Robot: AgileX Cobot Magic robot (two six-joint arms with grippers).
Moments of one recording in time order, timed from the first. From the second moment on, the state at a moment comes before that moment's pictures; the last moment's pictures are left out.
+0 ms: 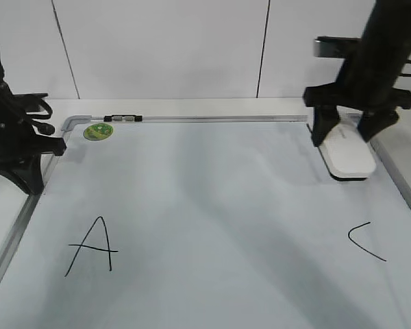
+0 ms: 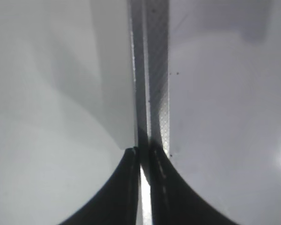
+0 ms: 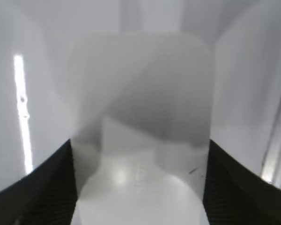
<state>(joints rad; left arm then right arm) -0.11 2.07 -1.45 -0.11 1.03 -0.03 0.18 1.99 -1.69 0.08 1.23 0.07</state>
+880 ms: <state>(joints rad) -0.11 2.07 -1.45 -0.12 1.03 -0.03 0.02 2.01 -1.64 0.04 1.23 -0.02</state>
